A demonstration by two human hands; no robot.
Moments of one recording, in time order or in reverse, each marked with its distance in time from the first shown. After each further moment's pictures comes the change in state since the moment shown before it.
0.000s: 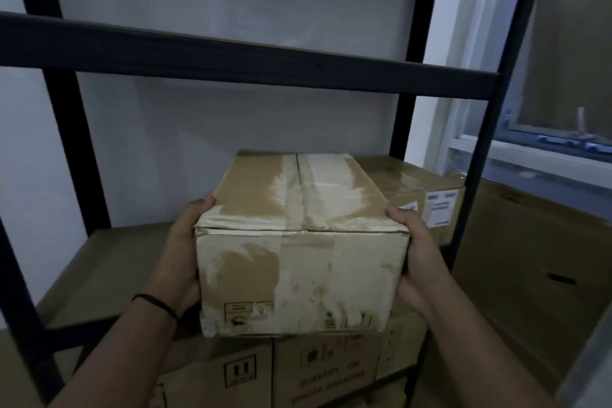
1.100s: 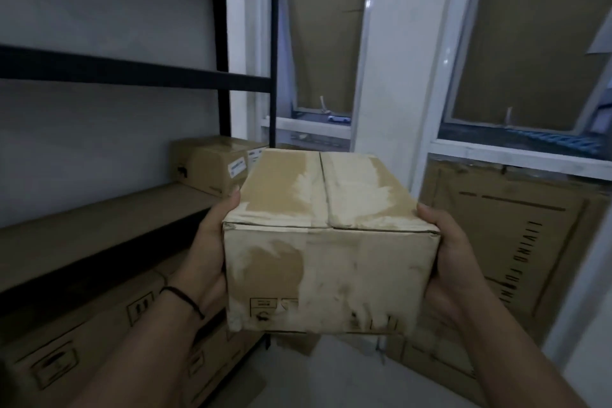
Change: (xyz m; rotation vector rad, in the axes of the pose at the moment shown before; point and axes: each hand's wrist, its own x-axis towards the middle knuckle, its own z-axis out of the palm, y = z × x) left_hand -0.294 0.034 0.066 -0.136 -0.625 -0.466; right_hand -0.456 -0.018 0.044 -0.042 0.672 -0.367
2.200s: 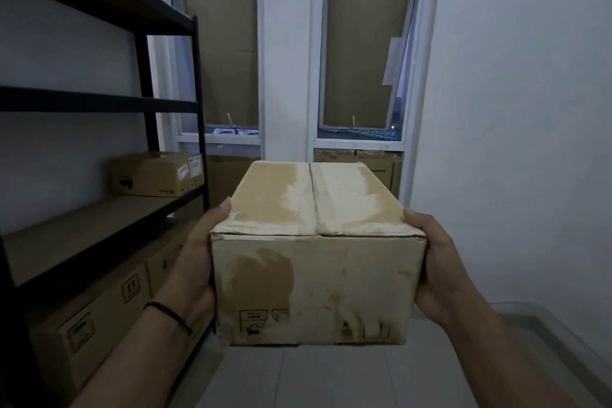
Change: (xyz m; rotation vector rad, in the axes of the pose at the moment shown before) left_hand -0.355 0.109 -0.071 -0.014 -0.417 -0.205; right_hand -0.467 0.029 0.142 -0.040 0.285 -0.192
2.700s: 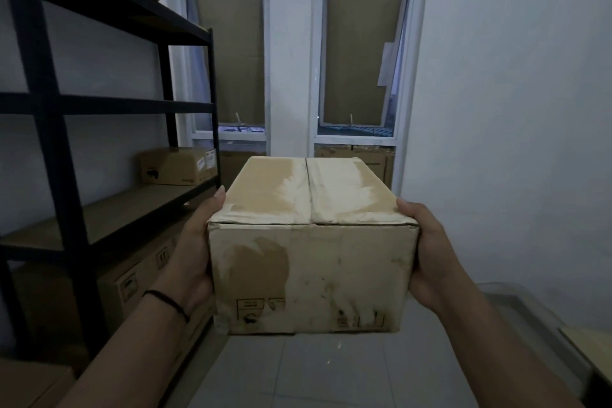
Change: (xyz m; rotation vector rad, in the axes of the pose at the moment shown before) left_hand -0.174 0.032 0.035 0.009 -0.025 0.017; right_hand -0.168 -0.022 0.026 -0.015 -0.039 -0.003
